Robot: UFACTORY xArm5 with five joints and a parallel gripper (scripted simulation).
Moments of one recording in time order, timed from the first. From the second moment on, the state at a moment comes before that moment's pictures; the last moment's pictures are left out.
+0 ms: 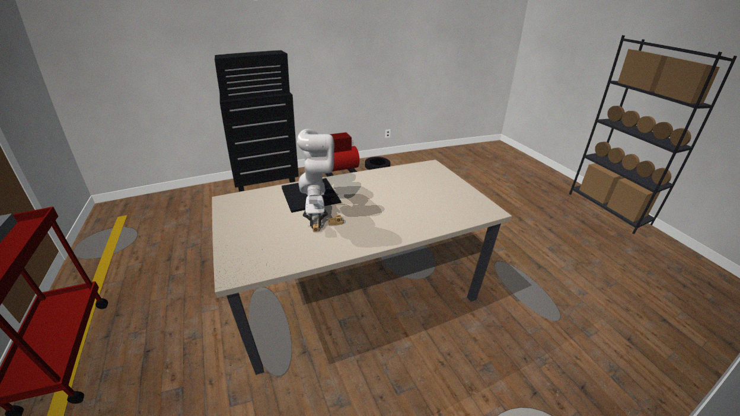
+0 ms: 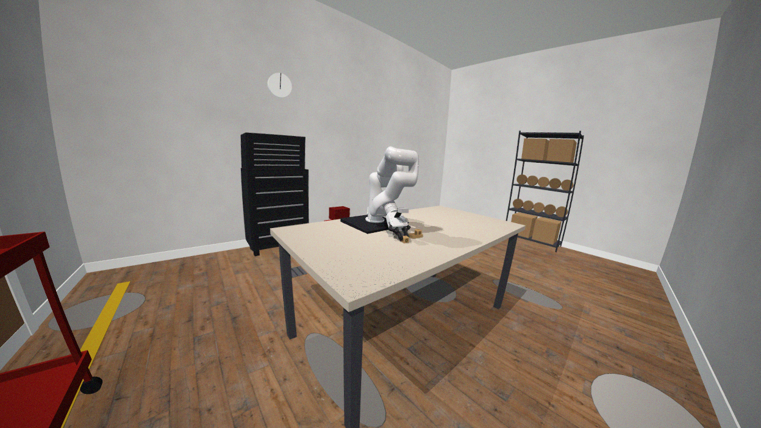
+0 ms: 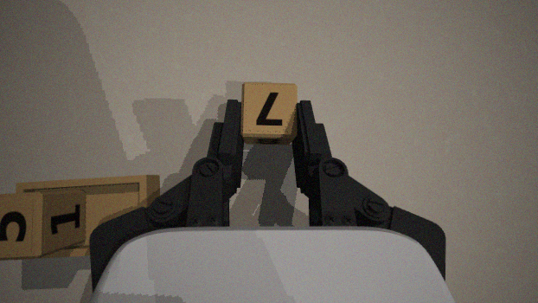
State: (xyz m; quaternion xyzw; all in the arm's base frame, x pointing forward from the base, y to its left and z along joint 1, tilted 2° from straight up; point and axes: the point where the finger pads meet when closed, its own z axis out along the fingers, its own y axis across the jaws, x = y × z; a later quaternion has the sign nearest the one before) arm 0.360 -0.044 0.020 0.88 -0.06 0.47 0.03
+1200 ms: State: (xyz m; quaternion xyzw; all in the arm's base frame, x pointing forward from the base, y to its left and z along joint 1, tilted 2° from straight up) arm 0.357 -0.044 0.088 0.88 -0.06 0.47 0.03
